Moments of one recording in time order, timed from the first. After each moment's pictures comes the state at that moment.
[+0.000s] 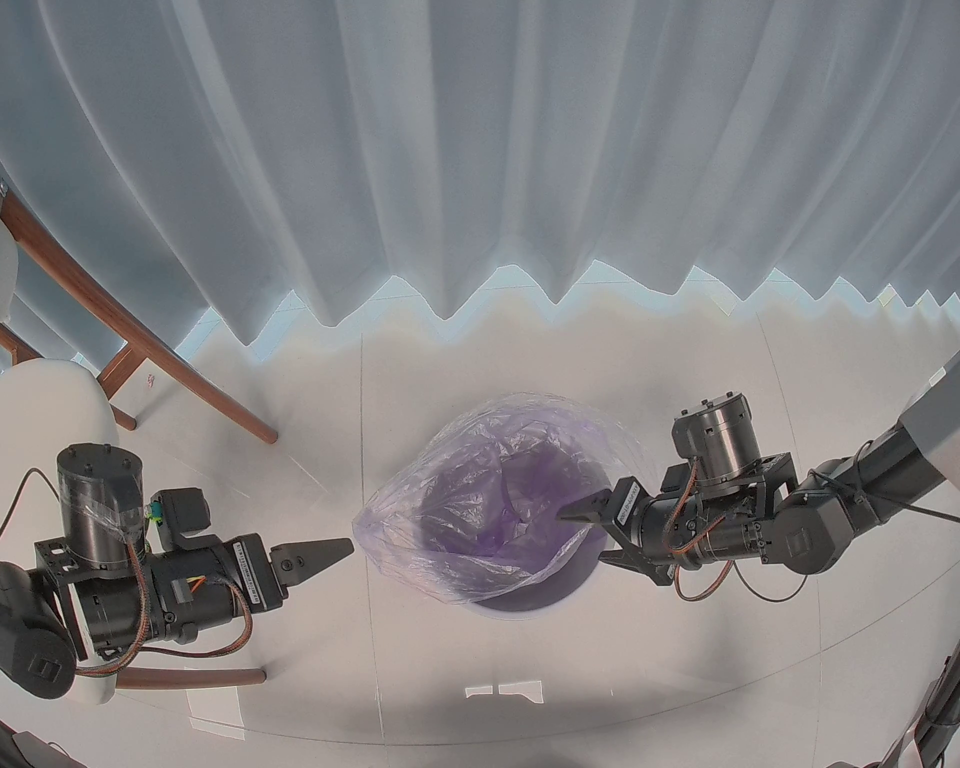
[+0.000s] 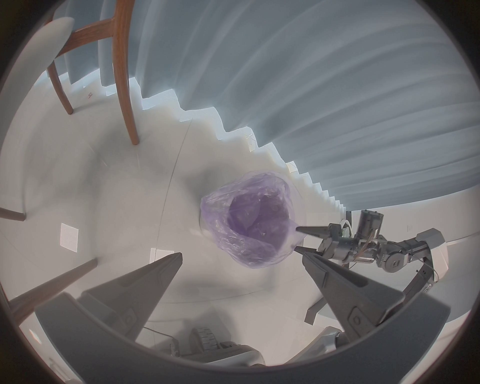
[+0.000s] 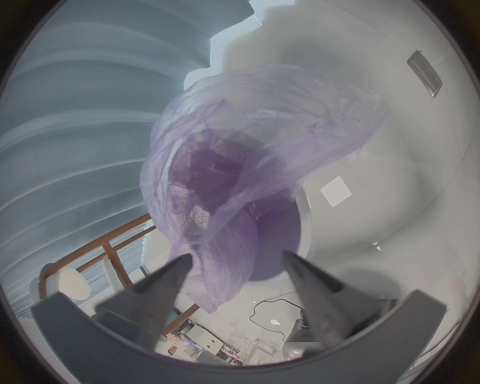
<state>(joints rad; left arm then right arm) -0.42 1.44 -0.39 -0.59 -0.19 -0.63 0.55 1.97 -0.92 -0.34 0.23 1.04</state>
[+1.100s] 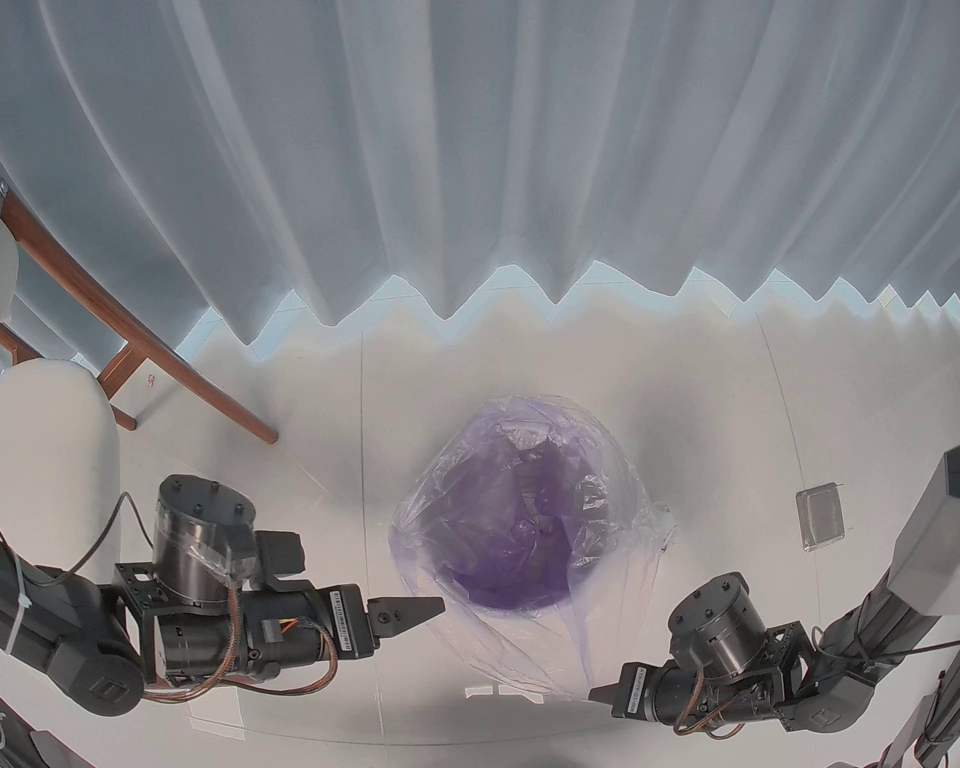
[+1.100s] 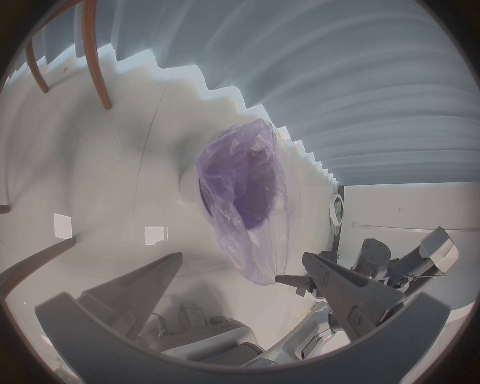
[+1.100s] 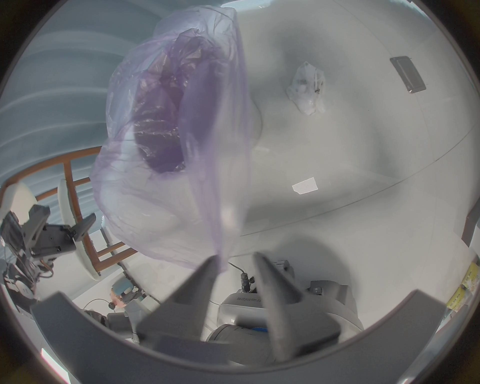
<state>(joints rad) -0.61 1.61 -0.43 -0.60 -0.19 -0.70 0.81 1.93 -0.38 -0.64 0.05 0.98</state>
